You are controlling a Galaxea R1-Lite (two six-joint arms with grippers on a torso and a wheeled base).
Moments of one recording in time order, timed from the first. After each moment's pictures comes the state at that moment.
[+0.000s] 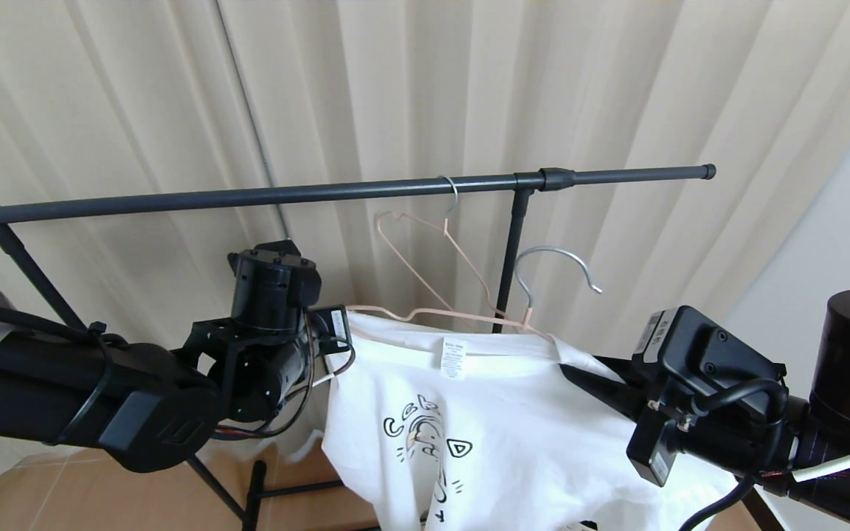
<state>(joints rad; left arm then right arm) -0.54 1.86 -0.86 -0.55 0.51 -0.35 0.69 1.43 -0.51 -0.61 -0.04 -0.47</state>
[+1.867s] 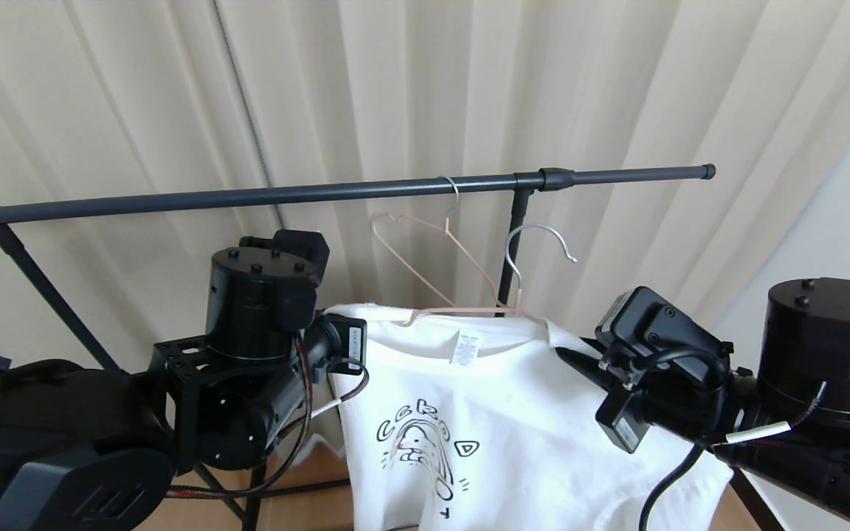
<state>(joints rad) -0.70 1.72 -0.79 -0.55 0.57 -0.13 0.68 1.53 -0.55 -0.67 -0.16 -0.45</state>
